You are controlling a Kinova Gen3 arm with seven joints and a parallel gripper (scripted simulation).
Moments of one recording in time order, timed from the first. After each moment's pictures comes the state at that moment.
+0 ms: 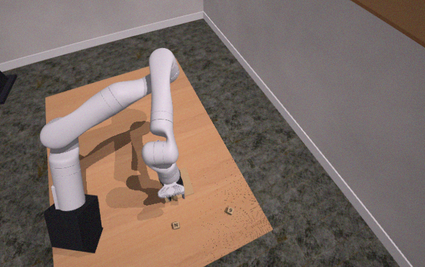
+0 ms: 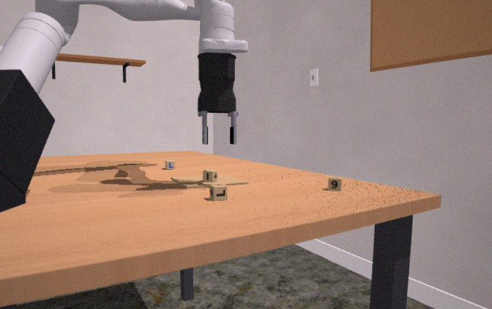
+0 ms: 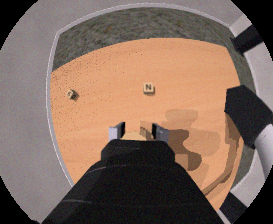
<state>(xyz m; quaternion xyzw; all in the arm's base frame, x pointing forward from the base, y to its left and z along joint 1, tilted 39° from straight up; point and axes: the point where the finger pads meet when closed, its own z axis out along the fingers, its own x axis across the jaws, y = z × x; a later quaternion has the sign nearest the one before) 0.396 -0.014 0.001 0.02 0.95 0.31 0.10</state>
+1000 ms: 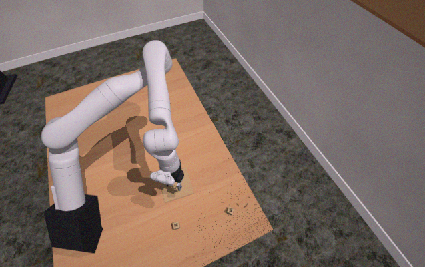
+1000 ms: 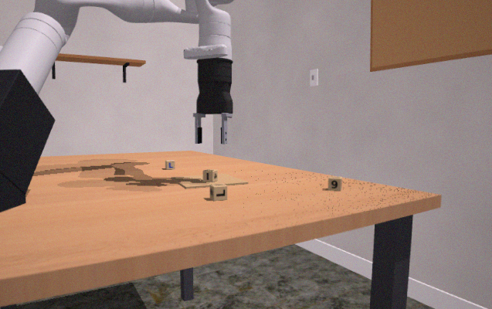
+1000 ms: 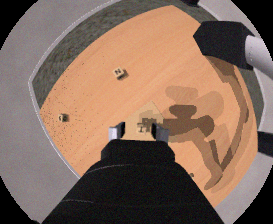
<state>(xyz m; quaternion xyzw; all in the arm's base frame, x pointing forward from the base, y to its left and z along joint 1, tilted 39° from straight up) 0.389 0.029 0.030 0.27 0.91 0.33 0.01</state>
